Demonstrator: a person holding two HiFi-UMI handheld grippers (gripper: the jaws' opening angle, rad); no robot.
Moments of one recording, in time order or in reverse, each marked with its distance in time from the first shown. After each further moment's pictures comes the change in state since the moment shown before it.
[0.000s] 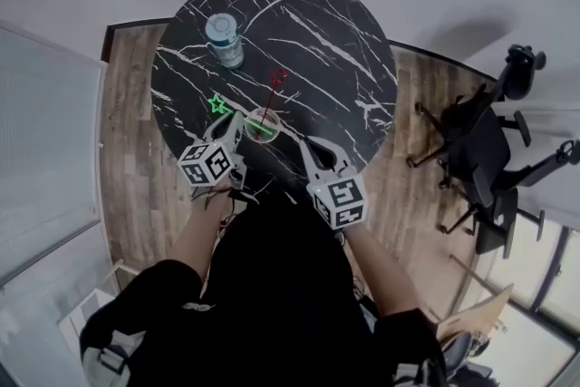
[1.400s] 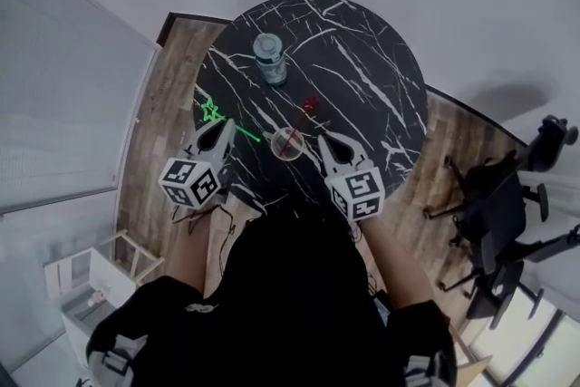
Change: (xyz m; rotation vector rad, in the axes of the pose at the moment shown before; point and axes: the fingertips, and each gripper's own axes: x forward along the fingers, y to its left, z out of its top) left arm -0.095 -0.052 0.117 0.272 -0.145 0.156; right arm 0.043 -0.025 0.055 -0.096 -0.038 0.232
